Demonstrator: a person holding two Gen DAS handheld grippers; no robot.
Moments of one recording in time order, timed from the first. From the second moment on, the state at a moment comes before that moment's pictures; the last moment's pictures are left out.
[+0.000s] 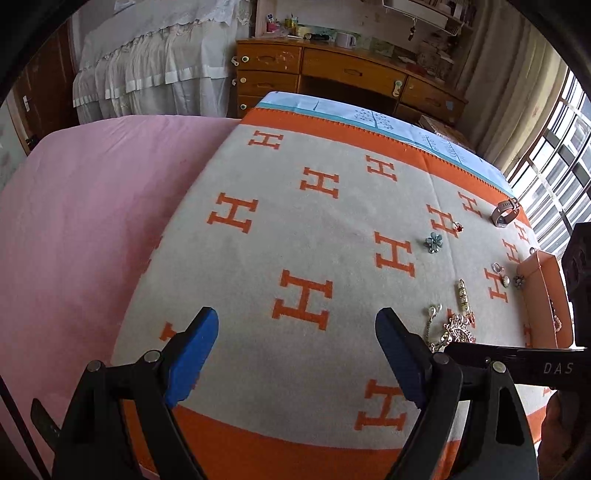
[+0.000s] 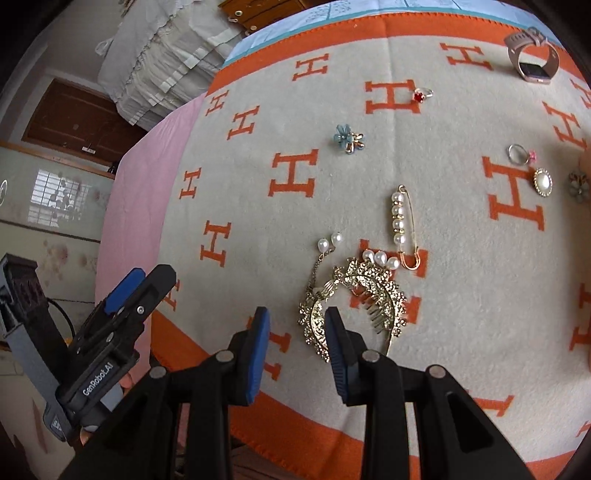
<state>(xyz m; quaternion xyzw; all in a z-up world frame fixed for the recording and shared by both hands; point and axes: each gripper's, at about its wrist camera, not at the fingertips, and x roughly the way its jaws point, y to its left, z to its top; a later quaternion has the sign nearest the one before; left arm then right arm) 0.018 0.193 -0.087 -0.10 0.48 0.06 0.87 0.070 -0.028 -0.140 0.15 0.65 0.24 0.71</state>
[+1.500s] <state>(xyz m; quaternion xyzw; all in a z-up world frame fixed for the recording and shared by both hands) 0.018 0.179 -0.108 -0.10 0.51 0.04 0.85 0.044 -0.051 -0.103 0.07 0.58 0.18 0.79</state>
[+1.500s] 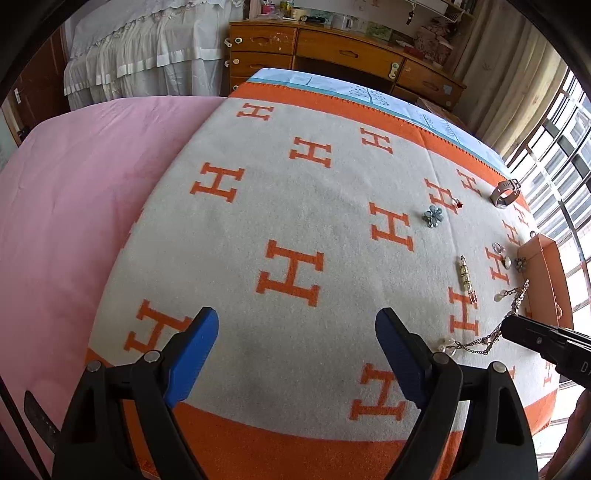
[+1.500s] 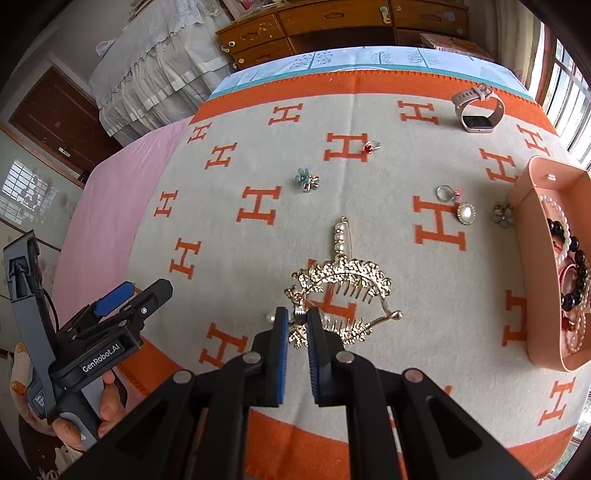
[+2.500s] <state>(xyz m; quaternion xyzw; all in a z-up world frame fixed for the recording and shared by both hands) 0.108 0.081 -0.101 -0.02 0.54 -0.01 0.84 0.048 -0.153 -0.092 0.10 0.50 0.20 0.83</state>
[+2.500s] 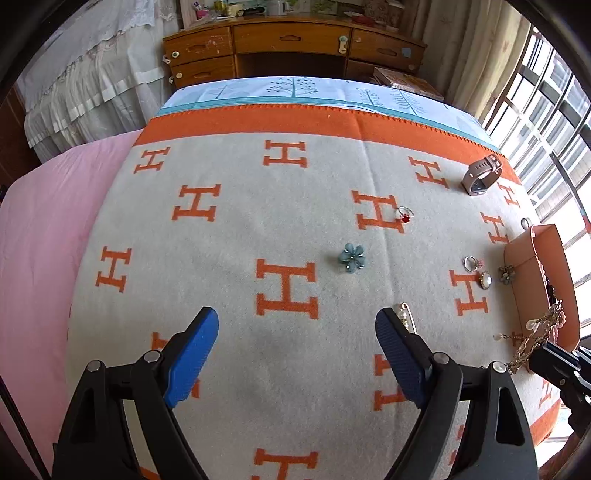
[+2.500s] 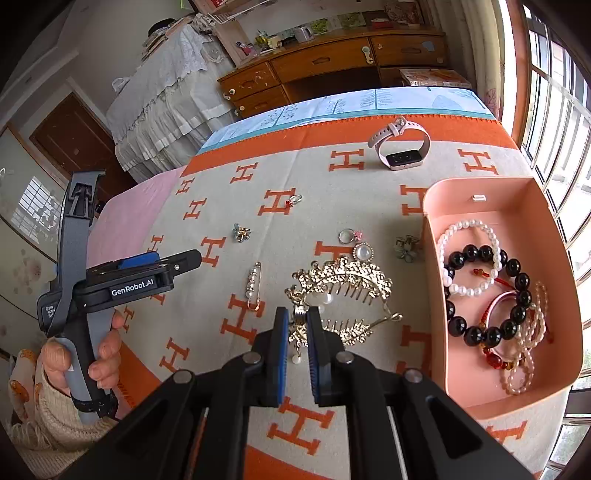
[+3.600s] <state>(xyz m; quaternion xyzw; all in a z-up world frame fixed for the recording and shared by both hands) 0.102 0.014 -0.127 0.00 0.59 -0.06 0.80 0.033 -0.188 -0.091 0.11 0.46 0.25 0.85</state>
